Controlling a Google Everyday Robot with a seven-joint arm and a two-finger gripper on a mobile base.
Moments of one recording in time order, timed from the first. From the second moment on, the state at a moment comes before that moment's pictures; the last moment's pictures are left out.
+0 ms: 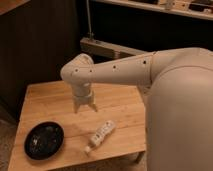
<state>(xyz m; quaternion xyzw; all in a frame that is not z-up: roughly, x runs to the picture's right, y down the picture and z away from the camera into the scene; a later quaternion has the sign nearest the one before) -0.102 0.096 0.704 -0.26 0.23 0.64 0.68</state>
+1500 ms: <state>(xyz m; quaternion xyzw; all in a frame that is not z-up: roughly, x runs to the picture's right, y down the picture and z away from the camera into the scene) 0.019 0.149 0.707 -0.22 0.28 0.79 0.49</state>
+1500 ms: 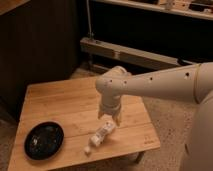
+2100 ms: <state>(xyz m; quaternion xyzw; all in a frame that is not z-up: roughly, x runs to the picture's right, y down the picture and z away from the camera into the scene) 0.045 0.193 0.752 -0.30 0.26 0.83 0.39</state>
